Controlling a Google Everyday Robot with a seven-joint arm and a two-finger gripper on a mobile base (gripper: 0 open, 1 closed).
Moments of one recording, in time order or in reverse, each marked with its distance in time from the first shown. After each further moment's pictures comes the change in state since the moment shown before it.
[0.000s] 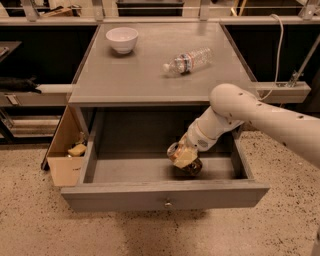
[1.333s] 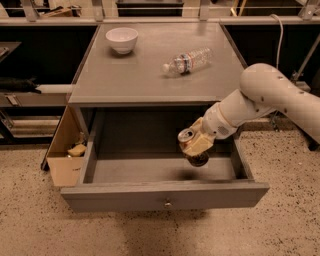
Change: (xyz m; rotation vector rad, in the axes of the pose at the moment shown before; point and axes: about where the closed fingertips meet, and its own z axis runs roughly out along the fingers) arm -0.016 0.013 -0.084 0.035 -0.134 -0.043
